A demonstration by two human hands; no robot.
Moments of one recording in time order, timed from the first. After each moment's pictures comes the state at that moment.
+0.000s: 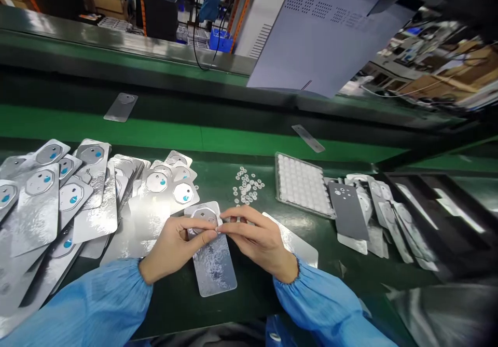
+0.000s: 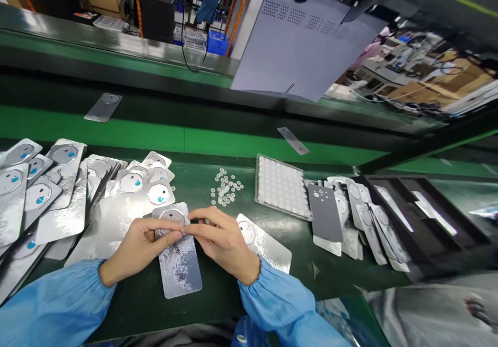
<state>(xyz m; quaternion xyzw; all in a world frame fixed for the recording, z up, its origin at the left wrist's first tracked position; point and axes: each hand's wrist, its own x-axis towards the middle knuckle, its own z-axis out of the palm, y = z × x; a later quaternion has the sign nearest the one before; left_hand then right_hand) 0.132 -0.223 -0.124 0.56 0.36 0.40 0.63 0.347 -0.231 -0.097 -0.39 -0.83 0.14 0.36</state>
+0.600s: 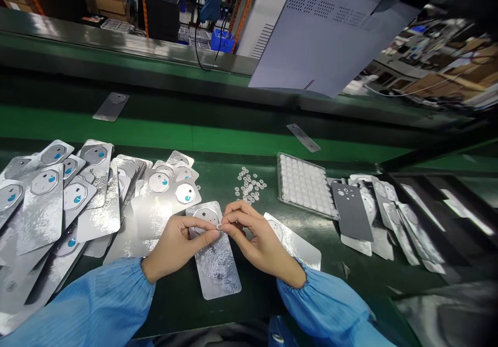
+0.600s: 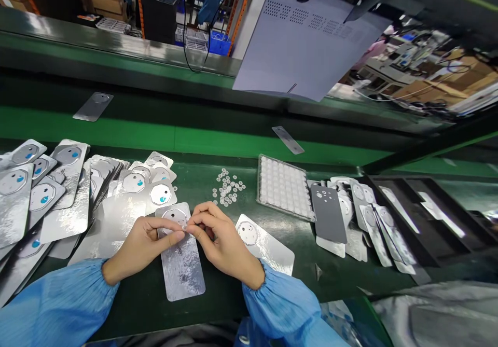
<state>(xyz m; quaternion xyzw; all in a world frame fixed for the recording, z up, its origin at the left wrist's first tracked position) 0.132 -0.222 -0.126 0.54 0.38 0.39 0.65 0.338 -0.236 -0.087 -0.47 -0.75 0.33 0.34</state>
